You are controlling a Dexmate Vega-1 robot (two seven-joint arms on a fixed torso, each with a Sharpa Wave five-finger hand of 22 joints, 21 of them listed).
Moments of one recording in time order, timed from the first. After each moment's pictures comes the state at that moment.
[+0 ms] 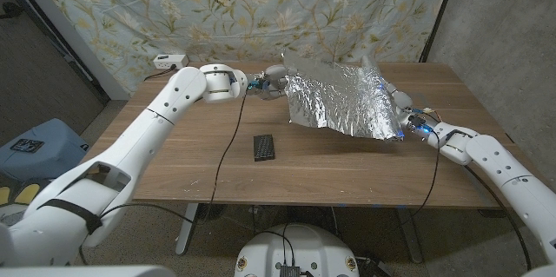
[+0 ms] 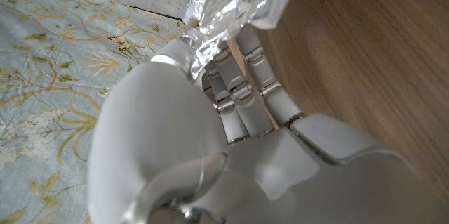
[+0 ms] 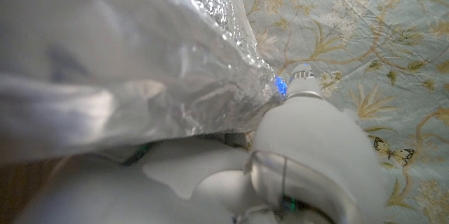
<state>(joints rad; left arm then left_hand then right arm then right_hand) 0.54 0.53 0.43 -1.75 -1.33 0.80 0.33 1.33 0.02 0.44 -0.16 0.24 0.66 0.06 0.20 0.21 0.93 -0.10 0.63 0.58 1.18 -0.22 0.47 0.48 0.82 -0.10 1.08 0.18 -0.93 -0.68 -0.08 -1.38 1.40 -0.44 0.47 0.92 0.04 0.02 -0.08 0.29 0.44 0.13 0.21 0.28 0.44 0.10 0.68 0.62 0.76 -0.06 0.22 0.69 0.77 -0.04 0.55 0.18</state>
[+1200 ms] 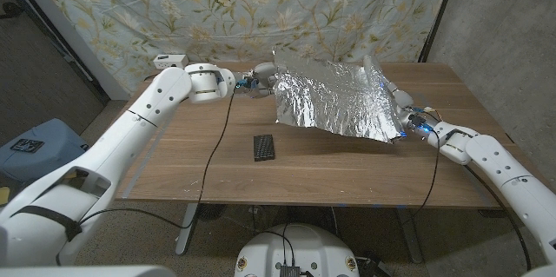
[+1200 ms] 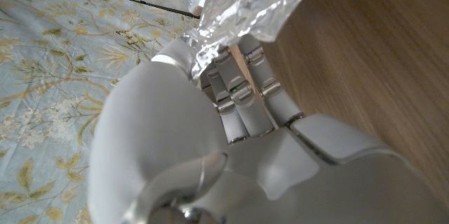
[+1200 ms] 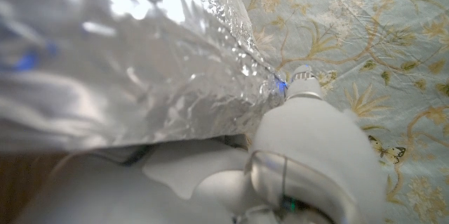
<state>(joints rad) 0.58 0.62 0.39 -1.81 -1.37 0.76 0.33 1.33 0.02 0.44 -0.16 0.22 0.70 0.07 0.20 0.22 0.93 -0.10 0.63 0.58 1.18 -0.23 0.46 0.50 0.82 -0.10 1.09 0.18 -0.93 -0.67 -0.08 -1.39 1.39 -0.43 0.45 0.92 0.05 0.00 -0.08 0.29 0.44 0.13 0.21 0.27 0.44 0.10 0.65 0.61 0.75 -0.05 0.22 0.68 0.76 -0.03 0.52 0.18</state>
